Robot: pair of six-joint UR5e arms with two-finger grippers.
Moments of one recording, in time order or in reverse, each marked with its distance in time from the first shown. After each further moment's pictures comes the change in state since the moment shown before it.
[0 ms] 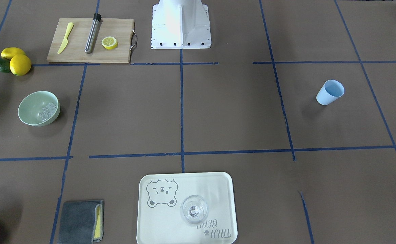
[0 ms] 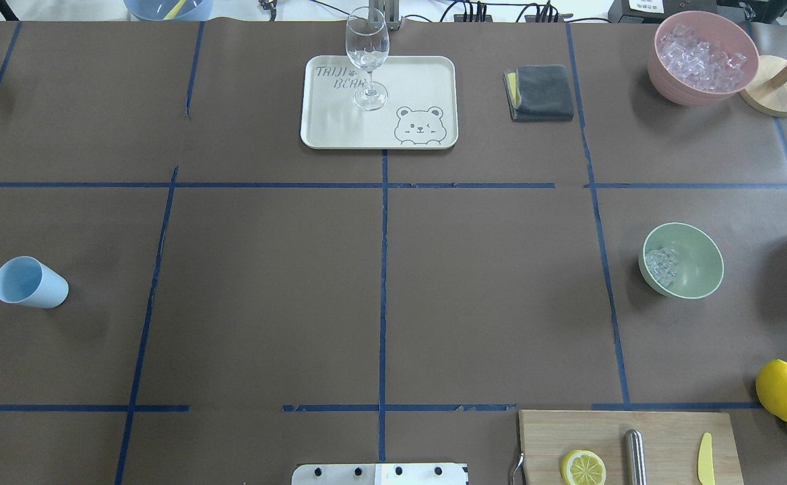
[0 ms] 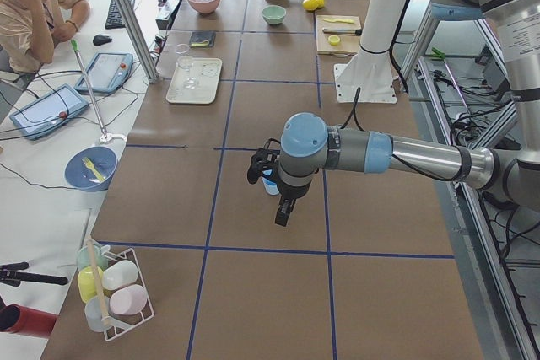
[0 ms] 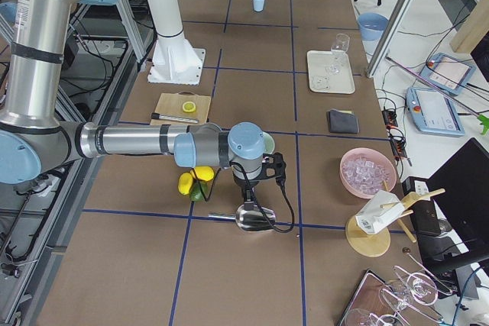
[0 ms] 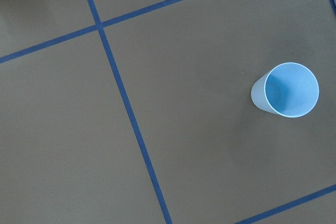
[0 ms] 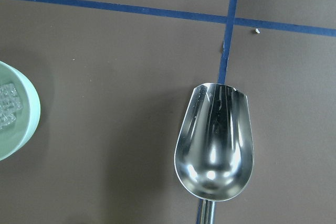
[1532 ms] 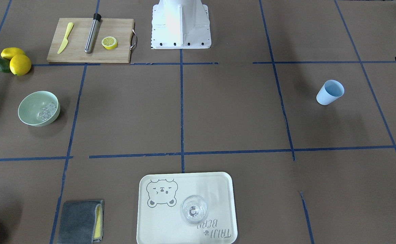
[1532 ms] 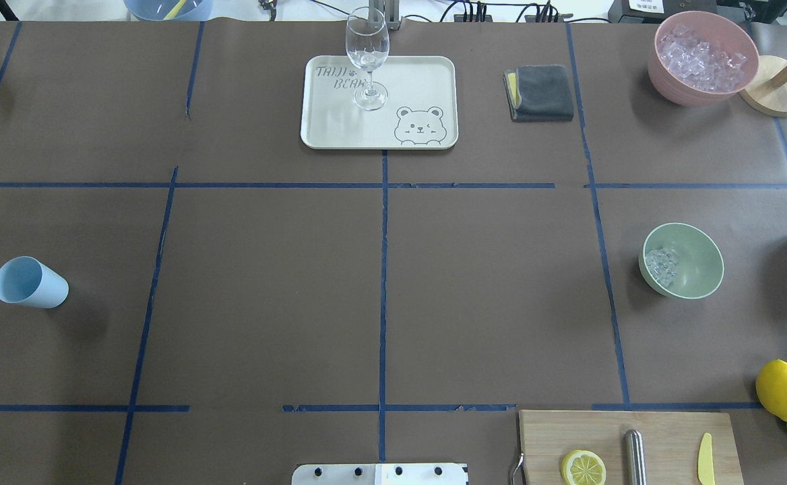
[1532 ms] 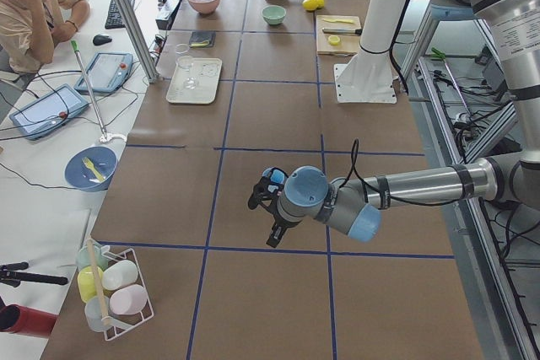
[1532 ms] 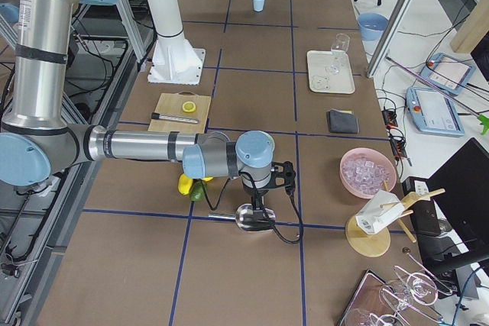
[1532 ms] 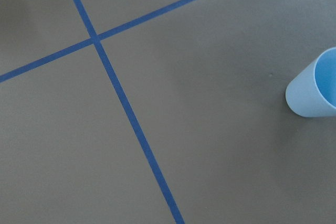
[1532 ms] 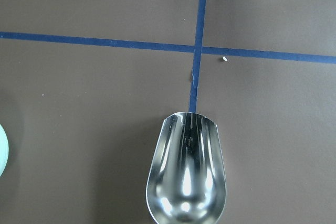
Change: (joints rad) left arm 0.189 0.027 0.262 -0.631 -0.048 -0.240; right arm 0.047 0.045 -0.073 0.057 -0.039 0.041
